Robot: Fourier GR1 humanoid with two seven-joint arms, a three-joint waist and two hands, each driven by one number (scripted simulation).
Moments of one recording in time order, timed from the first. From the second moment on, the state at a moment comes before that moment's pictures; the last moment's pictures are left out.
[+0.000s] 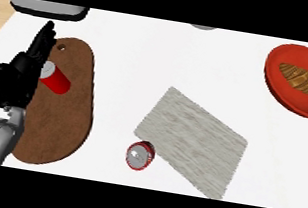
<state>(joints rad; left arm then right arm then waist) -0.25 0.31 -0.06 -1.56 -0.07 0.22 0.16 -0.66 -0.68 -0.60 -0.25 0.05 -0.27 -0.61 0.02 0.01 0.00</state>
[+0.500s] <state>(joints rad) -0.21 0.29 -0.03 -1.59 -0.09 0.20 0.16 -0.49 -0.64 -0.58 -0.35 -0.03 -0.09 -0.72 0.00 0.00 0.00</state>
